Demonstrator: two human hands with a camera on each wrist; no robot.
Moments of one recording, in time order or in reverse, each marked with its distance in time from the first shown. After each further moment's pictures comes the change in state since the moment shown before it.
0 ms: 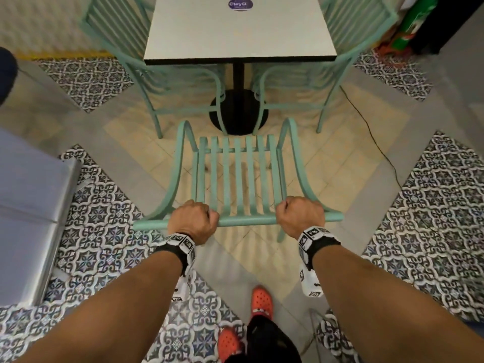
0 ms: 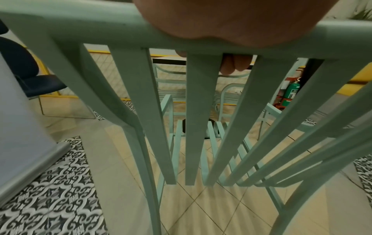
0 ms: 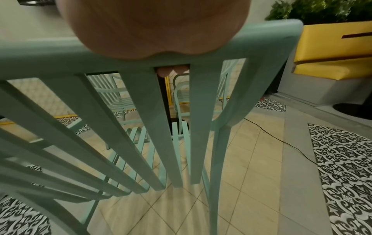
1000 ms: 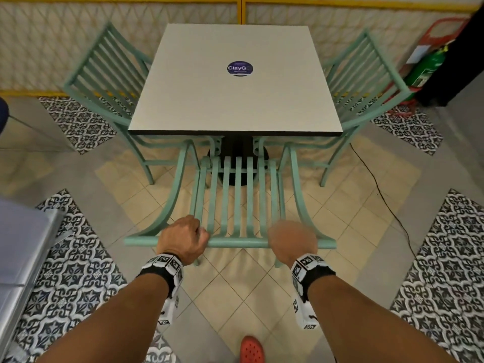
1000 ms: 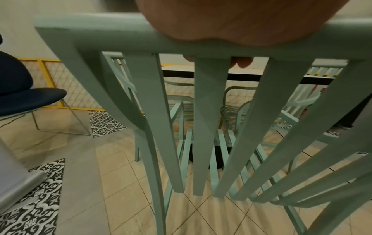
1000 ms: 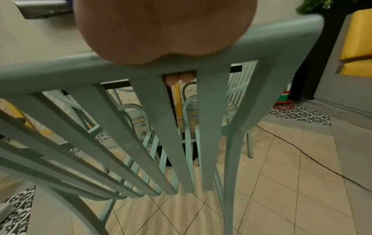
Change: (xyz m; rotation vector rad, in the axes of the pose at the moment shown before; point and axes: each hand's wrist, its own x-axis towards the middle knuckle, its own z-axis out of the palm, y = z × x) left_hand 0.262 0.016 -0.057 -0.047 0.143 -0.010; right_hand 0.258 -0.003 -0.066 0.051 0.049 -0.048
